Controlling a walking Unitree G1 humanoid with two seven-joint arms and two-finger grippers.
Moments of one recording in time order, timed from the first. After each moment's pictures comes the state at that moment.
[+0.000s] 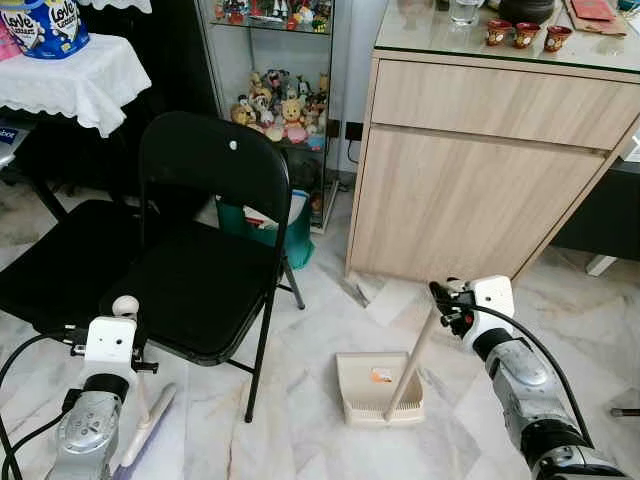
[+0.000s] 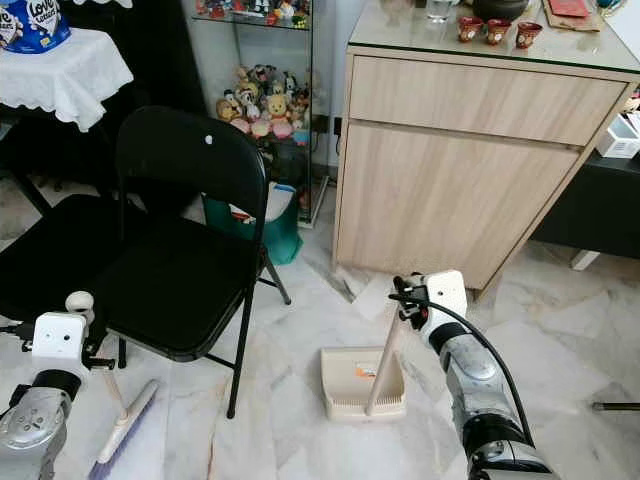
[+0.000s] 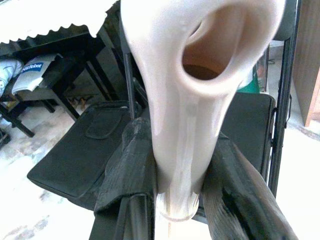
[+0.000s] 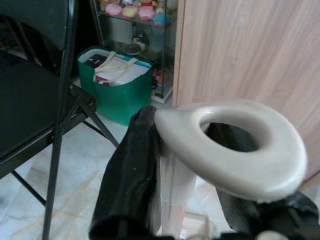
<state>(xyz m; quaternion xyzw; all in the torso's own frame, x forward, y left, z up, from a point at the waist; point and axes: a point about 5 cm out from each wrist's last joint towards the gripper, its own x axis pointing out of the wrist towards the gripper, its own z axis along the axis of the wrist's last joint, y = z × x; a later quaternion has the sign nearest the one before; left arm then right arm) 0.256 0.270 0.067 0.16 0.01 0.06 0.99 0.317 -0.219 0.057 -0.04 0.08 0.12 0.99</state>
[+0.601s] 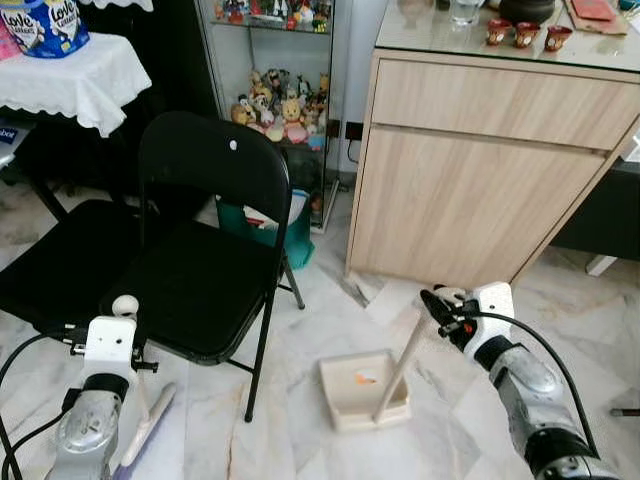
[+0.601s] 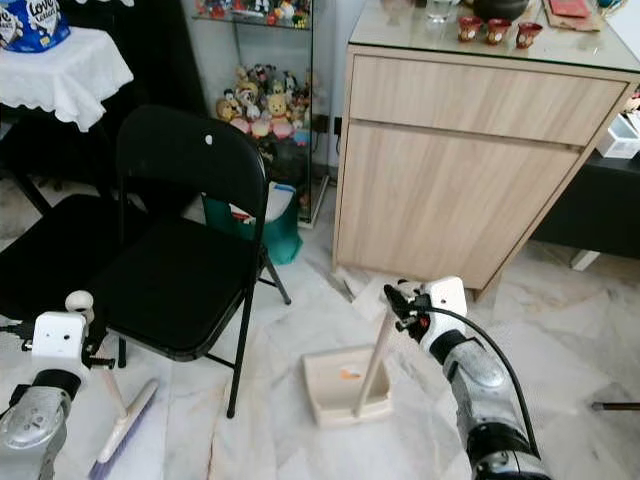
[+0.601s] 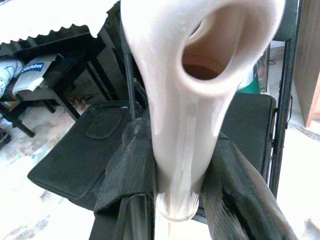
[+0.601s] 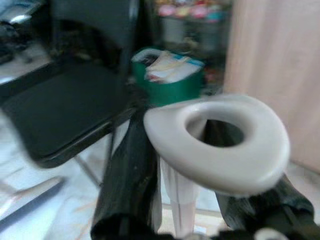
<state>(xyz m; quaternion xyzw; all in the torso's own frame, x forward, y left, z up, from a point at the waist) 0.257 0.270 0.068 0.16 0.01 0.06 0.99 0.299 -0.219 0.055 0.02 0.08 0.25 0.97</state>
